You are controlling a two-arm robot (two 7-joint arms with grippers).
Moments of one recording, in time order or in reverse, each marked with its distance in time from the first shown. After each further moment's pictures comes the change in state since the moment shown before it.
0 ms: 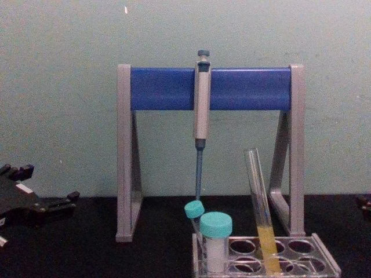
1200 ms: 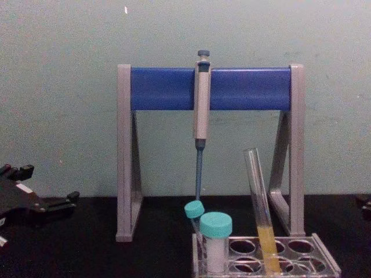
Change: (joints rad) left arm 0.000 0.000 0.000 0.000 0.000 0.000 0.000; right arm 0.000 0.000 0.001 0.000 -0.001 -0.001 0.000
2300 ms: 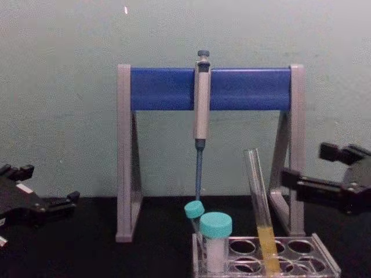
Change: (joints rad) left arm 0.000 0.000 0.000 0.000 0.000 0.000 0.000; right arm -0.061 -0.012 0.018 -0.190 0.192 -0.055 0.396
